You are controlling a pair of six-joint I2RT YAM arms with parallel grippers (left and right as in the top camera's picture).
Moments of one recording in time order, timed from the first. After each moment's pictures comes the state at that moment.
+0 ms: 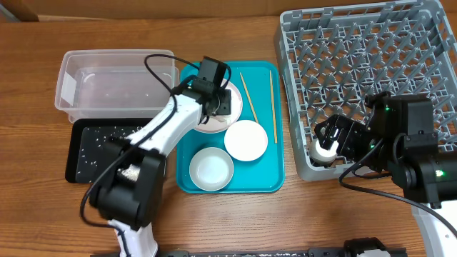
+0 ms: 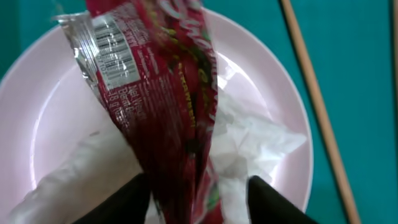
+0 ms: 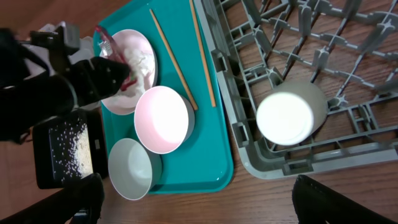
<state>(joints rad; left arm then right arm) -0.40 1.95 1.34 -0.47 -0.04 -0.36 0.10 1.05 1.23 -1.16 -0.29 0.49</state>
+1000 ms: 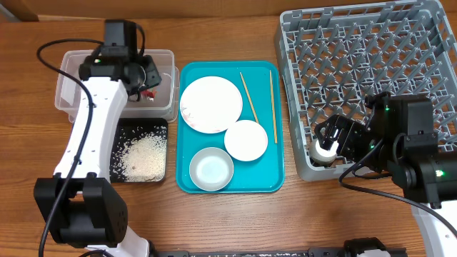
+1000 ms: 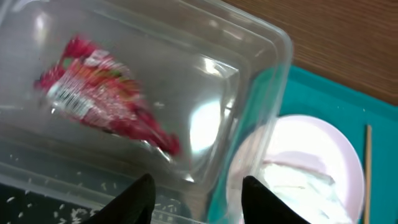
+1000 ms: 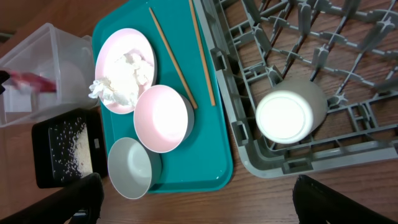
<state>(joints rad) -0.03 1.77 1.58 -0.87 -0.03 -0.38 0.10 1.05 1.23 -1.17 -0.29 0.49</state>
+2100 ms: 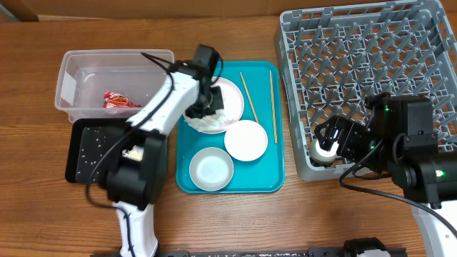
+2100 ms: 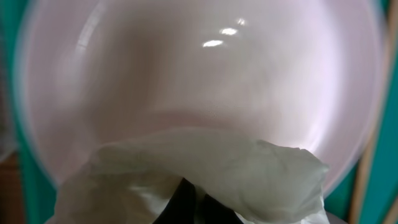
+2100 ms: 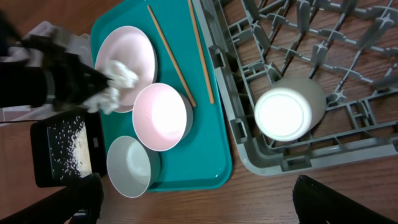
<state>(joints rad) -0.32 2.05 1.62 -0.93 0.06 -0.51 0.10 1.05 1.23 -1.18 -0.28 0.49</state>
